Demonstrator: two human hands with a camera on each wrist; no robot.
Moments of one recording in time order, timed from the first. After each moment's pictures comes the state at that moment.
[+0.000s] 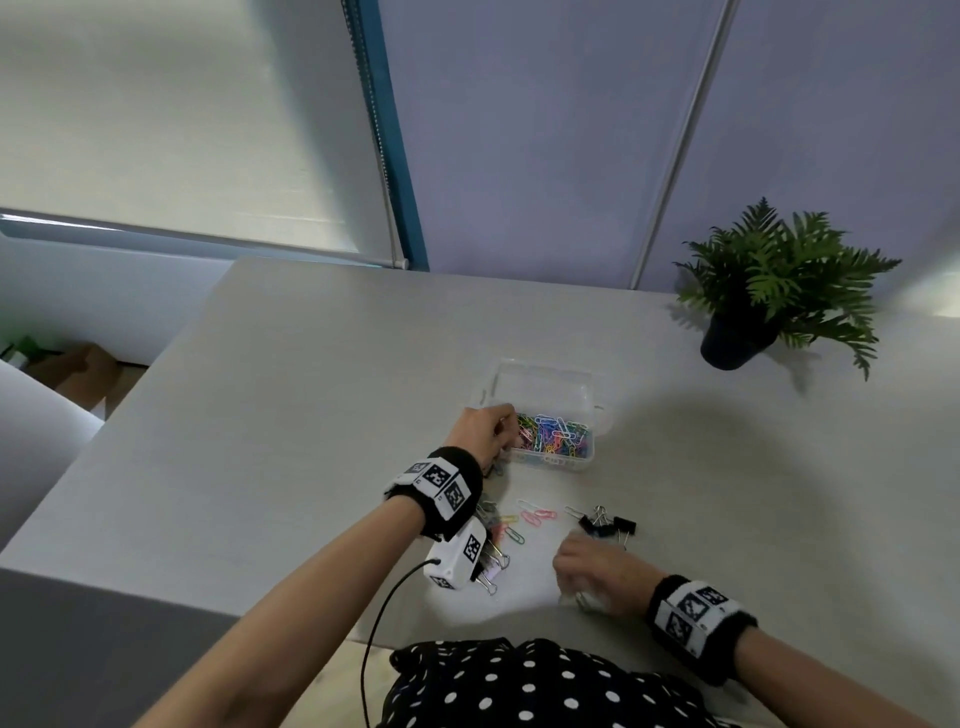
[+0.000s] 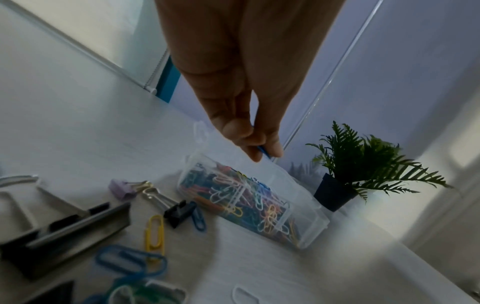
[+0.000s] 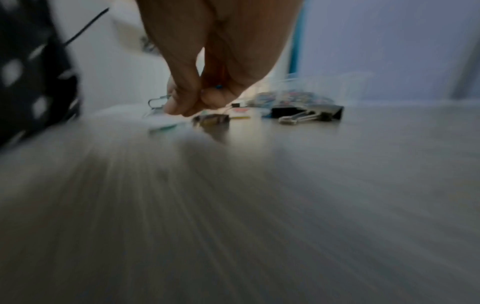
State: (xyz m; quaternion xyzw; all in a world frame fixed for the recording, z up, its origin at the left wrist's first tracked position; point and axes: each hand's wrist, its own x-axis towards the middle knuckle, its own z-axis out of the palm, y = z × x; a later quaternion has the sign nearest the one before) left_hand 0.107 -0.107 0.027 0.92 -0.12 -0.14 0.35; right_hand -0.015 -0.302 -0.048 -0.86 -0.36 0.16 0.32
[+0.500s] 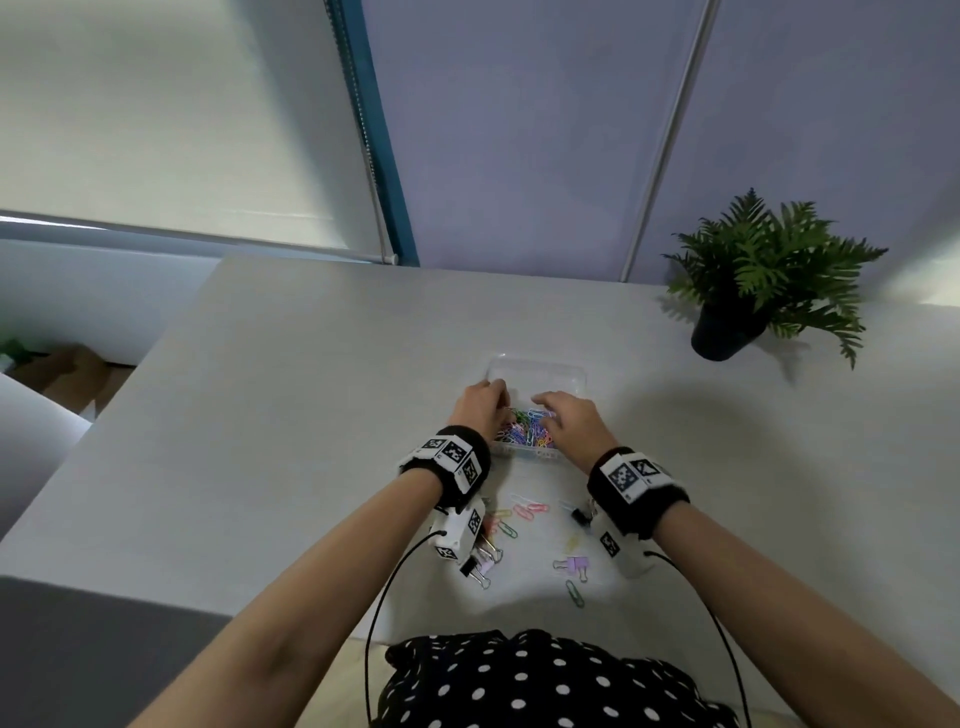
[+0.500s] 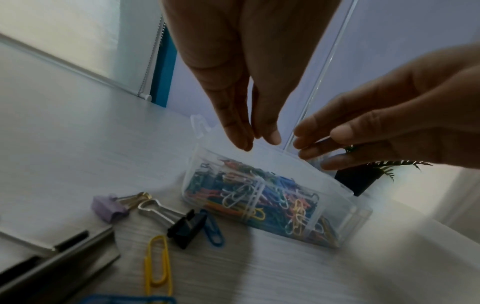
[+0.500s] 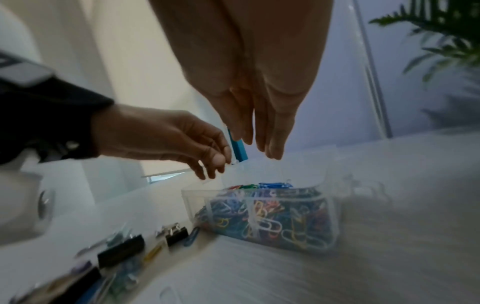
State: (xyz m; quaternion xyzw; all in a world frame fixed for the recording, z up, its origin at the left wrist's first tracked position) left_hand 0.134 -0.125 0.018 0.95 -0.11 -0.11 0.26; right_hand 0.095 -0.272 0.016 -0.93 -0.06 0.04 0.35
